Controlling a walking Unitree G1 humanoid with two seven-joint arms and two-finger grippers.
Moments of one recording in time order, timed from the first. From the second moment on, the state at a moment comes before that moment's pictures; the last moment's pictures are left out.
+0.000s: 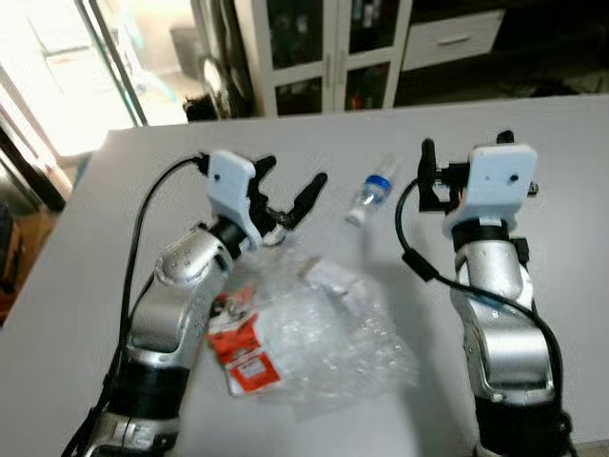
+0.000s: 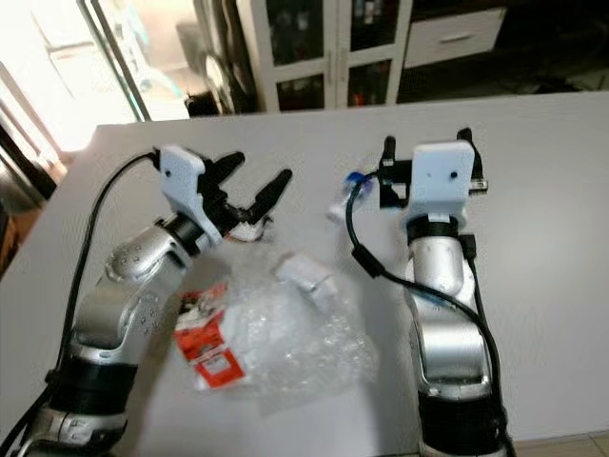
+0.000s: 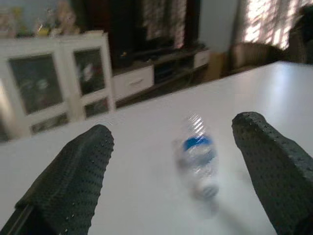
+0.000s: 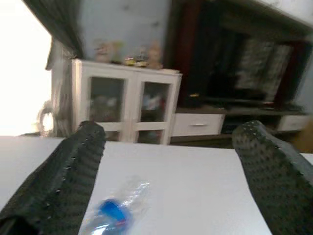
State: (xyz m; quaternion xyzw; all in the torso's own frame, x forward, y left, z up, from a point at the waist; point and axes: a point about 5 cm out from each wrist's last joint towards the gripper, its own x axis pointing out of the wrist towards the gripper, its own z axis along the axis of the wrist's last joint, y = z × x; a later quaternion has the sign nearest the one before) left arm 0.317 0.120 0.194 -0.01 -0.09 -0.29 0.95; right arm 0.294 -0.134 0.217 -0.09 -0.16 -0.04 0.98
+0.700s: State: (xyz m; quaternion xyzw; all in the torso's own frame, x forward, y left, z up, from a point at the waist) left arm 0.313 0.122 0.189 0.00 -0.08 -0.29 0.95; right arm 0.300 -0.141 0.207 -0.06 -0.12 -0.06 0.99
